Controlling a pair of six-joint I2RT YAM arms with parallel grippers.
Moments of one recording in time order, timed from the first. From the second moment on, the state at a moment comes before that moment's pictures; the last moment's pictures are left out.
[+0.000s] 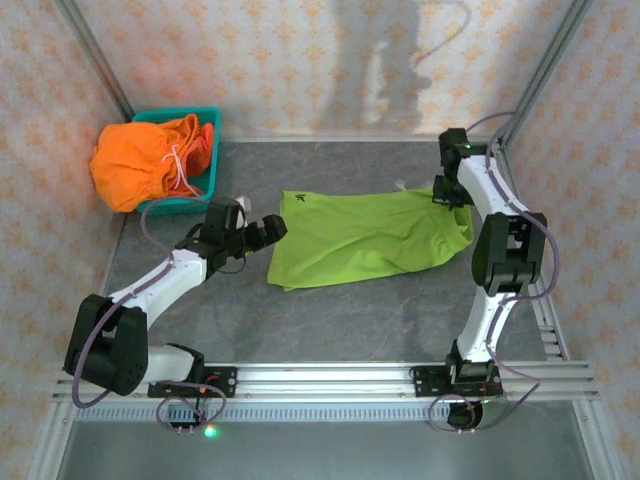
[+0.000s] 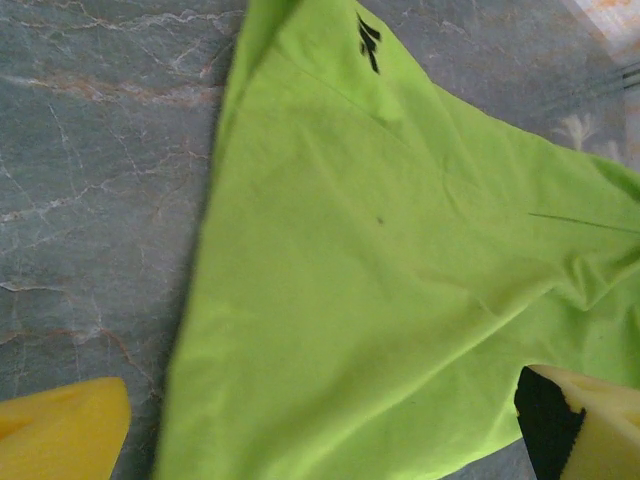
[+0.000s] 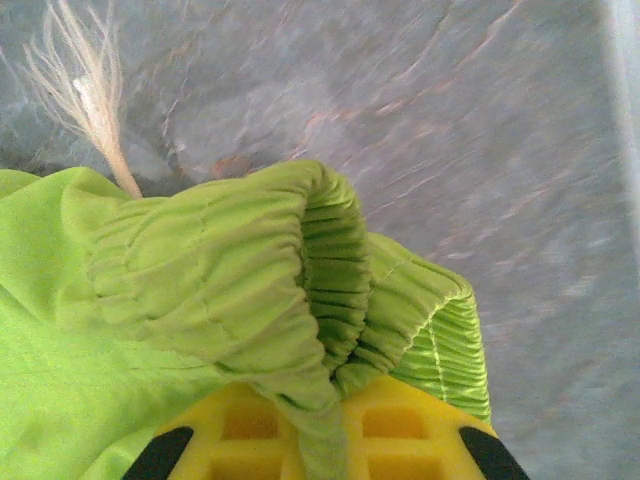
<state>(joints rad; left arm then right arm) -0.26 1.32 0.74 -0.18 0.27 -0.71 0.03 1.93 1.70 -1.07 0.29 0.26</state>
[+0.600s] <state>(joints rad) -0.26 1.31 0.71 -0.17 0.27 -0.72 0.29 1.98 2.09 -1.40 0.94 0.13</state>
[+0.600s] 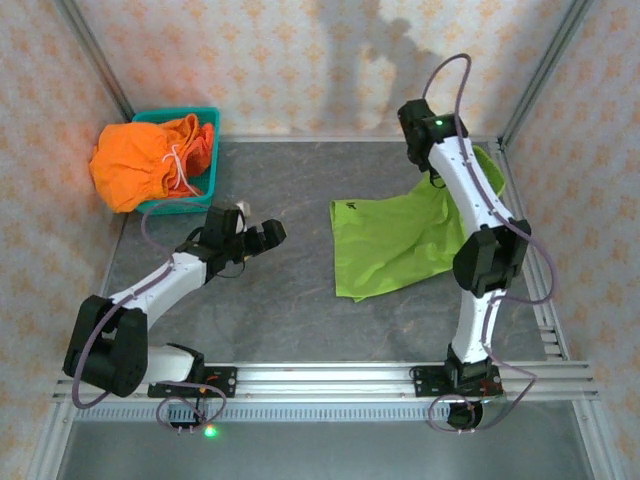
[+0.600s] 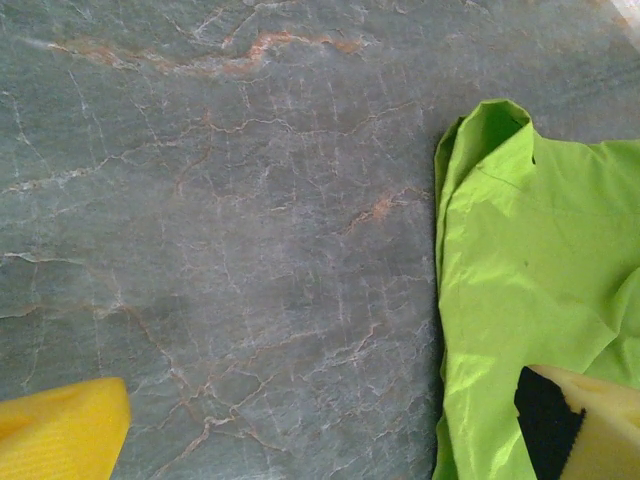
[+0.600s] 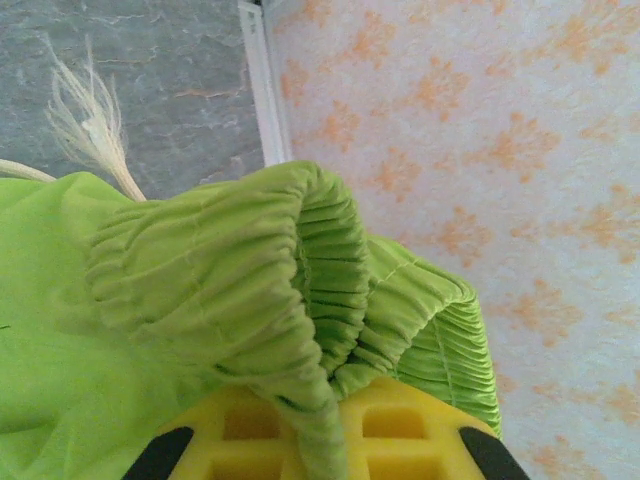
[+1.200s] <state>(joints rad) -0.26 1.30 0.67 -0.11 0.26 -0.74 0.71 2.23 2.18 -1.57 0.67 0.51</state>
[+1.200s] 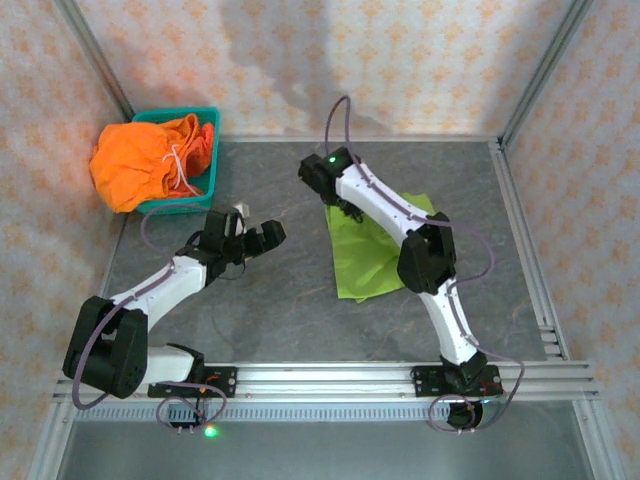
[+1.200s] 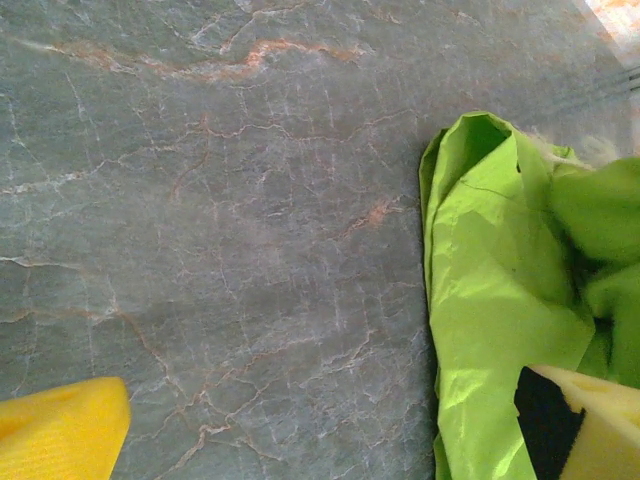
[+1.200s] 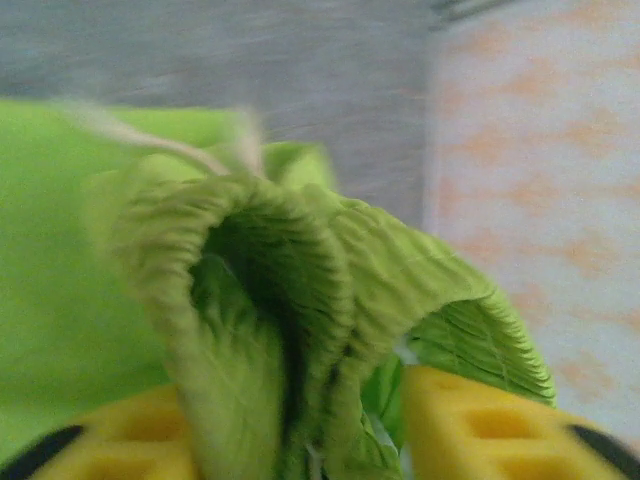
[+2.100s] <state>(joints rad) -0.62 1.77 1.18 -0.18 0.27 -0.83 0.43 1.45 1.12 -0.86 -0.13 0.69</state>
